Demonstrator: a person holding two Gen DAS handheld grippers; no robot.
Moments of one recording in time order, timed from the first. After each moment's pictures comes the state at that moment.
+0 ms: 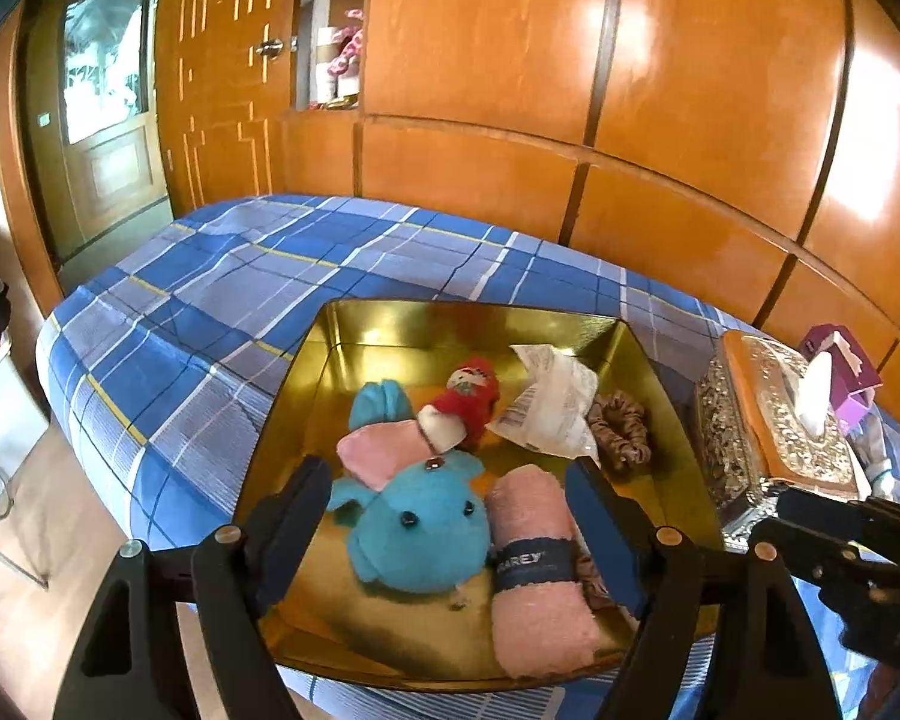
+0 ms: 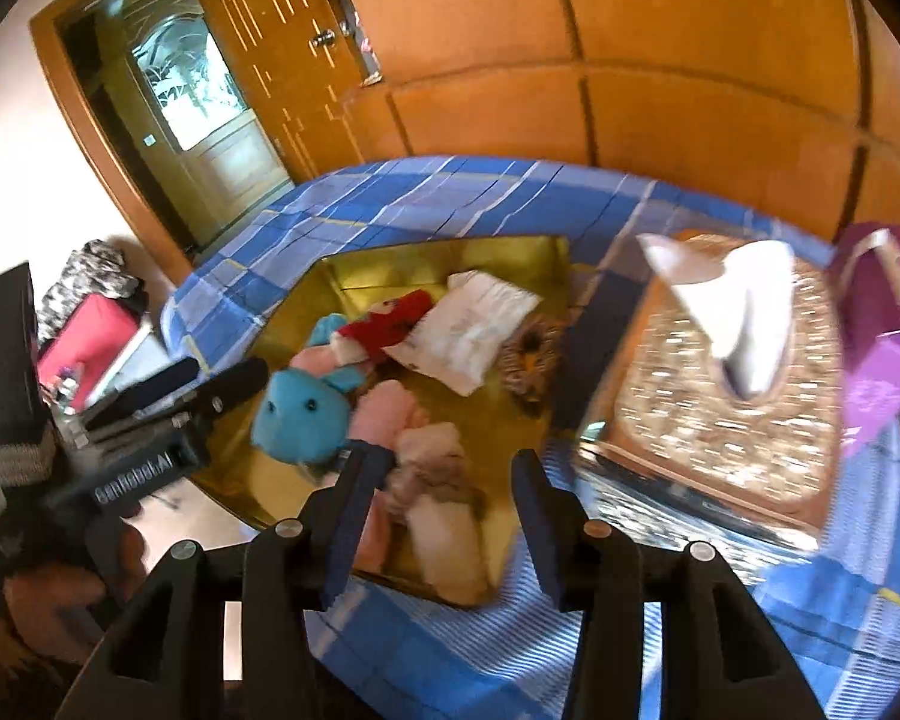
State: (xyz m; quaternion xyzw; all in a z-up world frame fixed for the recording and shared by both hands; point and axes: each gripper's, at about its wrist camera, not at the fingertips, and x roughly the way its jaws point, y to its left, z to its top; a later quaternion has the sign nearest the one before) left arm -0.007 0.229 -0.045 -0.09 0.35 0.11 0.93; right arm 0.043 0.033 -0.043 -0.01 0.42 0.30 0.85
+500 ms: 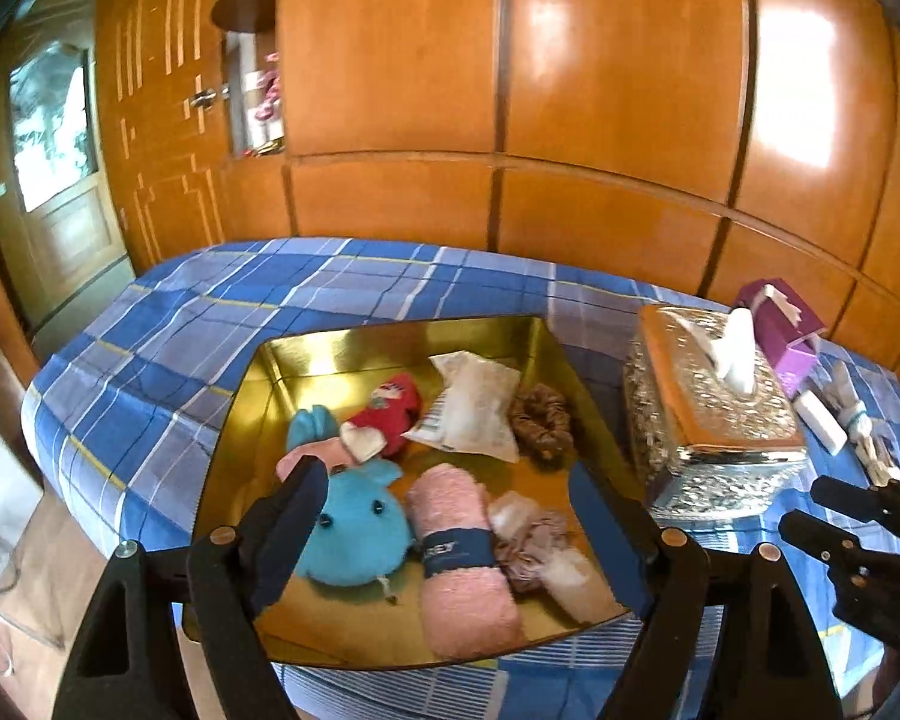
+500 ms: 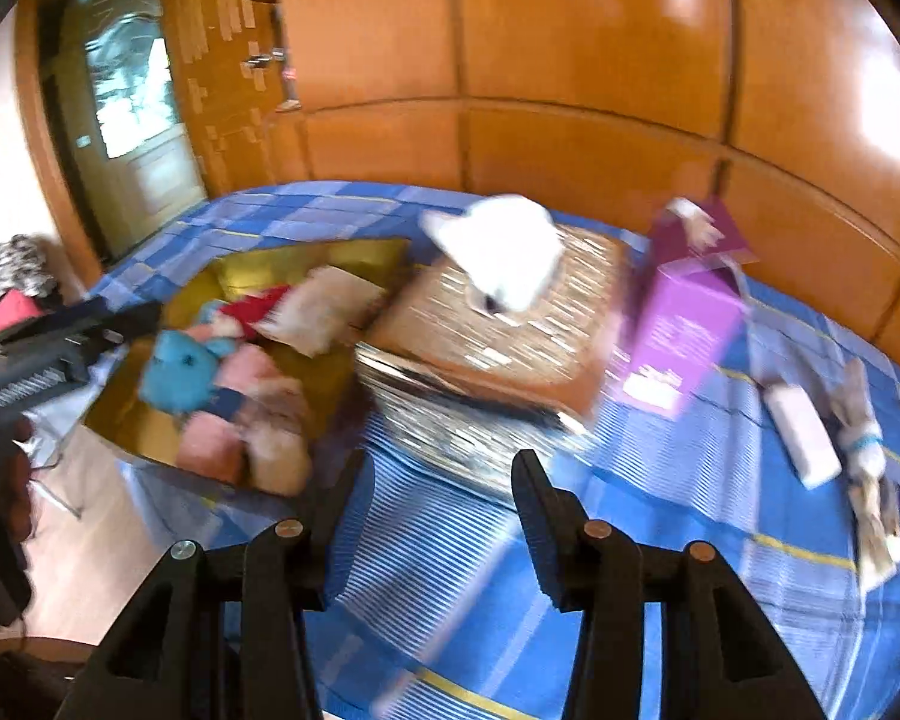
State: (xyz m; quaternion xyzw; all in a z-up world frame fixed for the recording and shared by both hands) left arm -0.017 0.174 -0.026 -0.02 0.33 0.06 0.94; right arm 0.009 -0.055 -0.052 -0.05 0.39 0.19 0.90
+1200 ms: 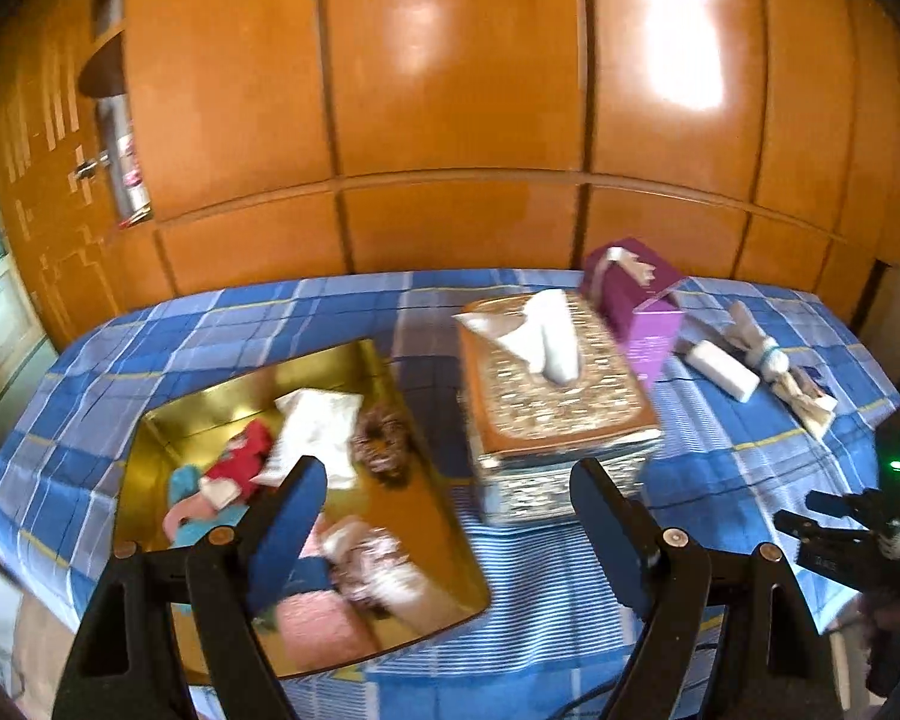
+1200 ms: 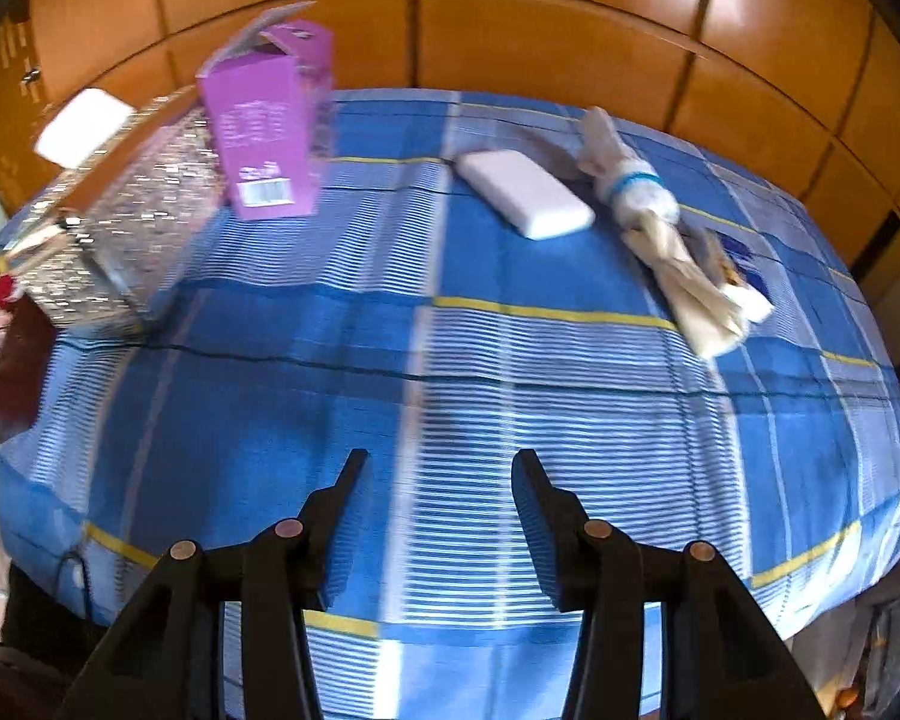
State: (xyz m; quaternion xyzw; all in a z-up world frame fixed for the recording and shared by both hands) left arm -0.013 0.075 -0.006 0.04 0.33 -0.06 0.94; right arm -0.014 -0.220 -0.121 0.00 0.49 -0.05 0.87
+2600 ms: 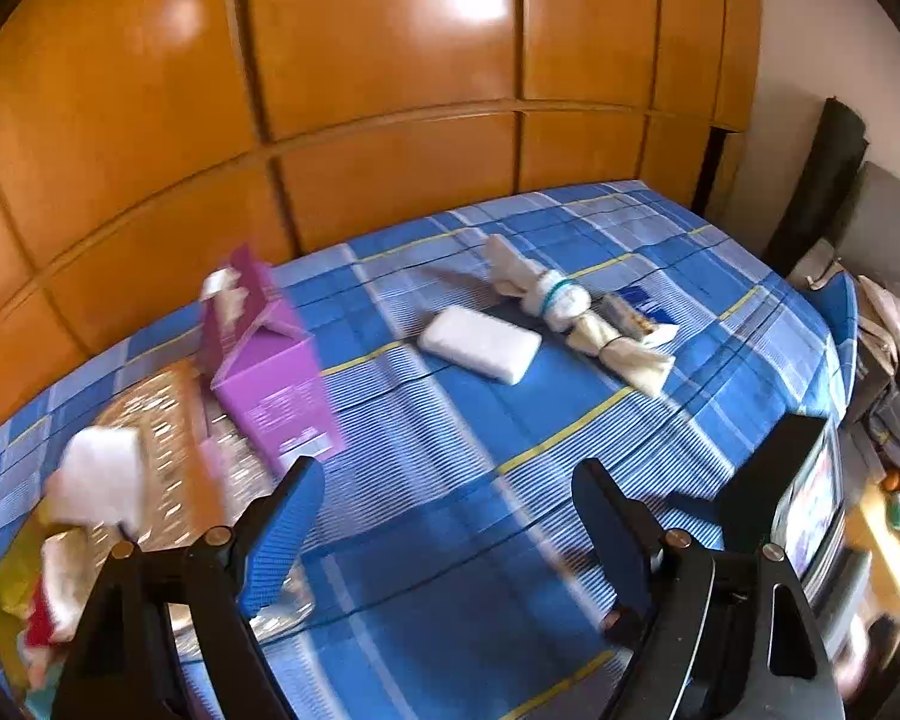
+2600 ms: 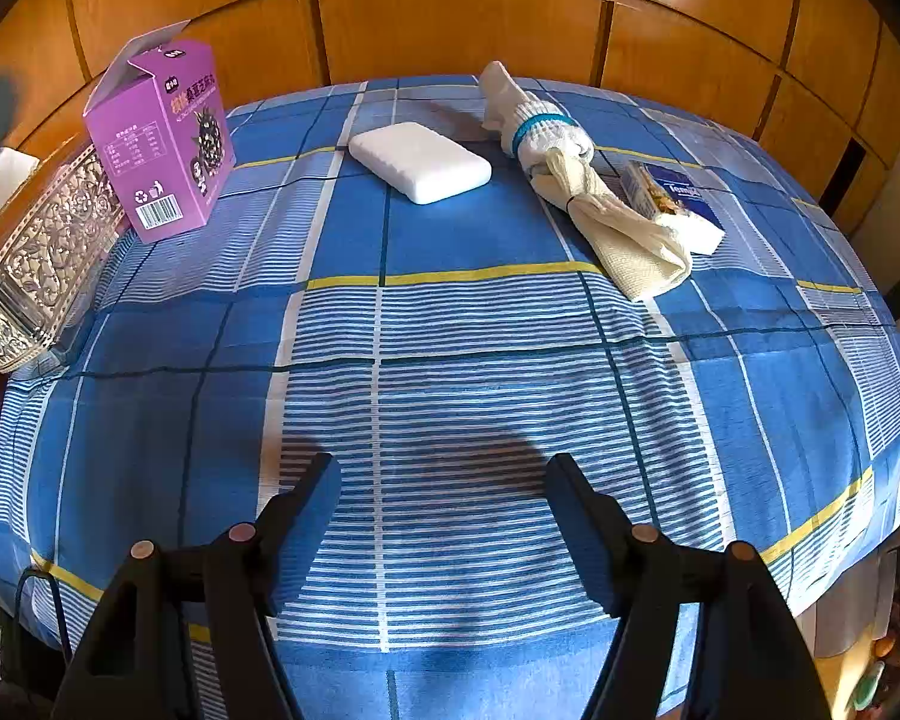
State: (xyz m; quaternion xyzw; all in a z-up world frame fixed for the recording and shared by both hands) left arm 0.041 -0.145 -0.020 0.14 0.39 -0.28 0.87; right arm -0.018 -0.258 -0.145 0.05 0.48 -0.09 0.87
